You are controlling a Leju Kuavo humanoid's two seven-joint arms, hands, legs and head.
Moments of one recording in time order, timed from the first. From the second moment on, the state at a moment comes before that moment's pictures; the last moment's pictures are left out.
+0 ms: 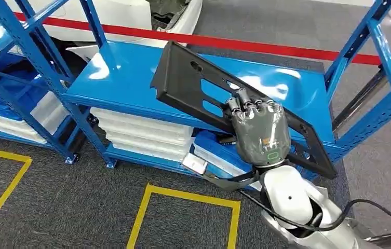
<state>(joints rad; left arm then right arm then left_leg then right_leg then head) -0.17 -0.07 -1.04 -0.26 0.96 0.22 -0.39 -0.35 -0.35 0.72 -2.09 1.49 0.13 0.51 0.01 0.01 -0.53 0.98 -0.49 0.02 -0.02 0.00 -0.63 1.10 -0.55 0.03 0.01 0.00</state>
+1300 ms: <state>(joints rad) -0.16 -0.07 -1.04 -0.26 0.97 0.24 -0.39 -0.22 -0.31 0.59 -2.03 1.31 -0.22 0.49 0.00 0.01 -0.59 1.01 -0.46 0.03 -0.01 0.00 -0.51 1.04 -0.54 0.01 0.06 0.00</state>
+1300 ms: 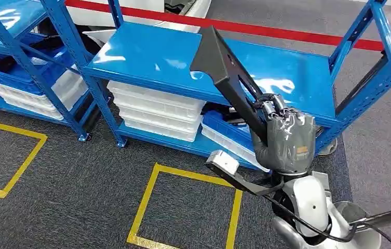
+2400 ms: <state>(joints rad) -0.16 -0.08 -1.04 -0.26 0.95 0.23 -0.39 -0.20 -0.29 0.56 -2.04 1.36 -0.18 0.49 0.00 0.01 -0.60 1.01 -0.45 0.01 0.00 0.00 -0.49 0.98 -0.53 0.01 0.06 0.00</state>
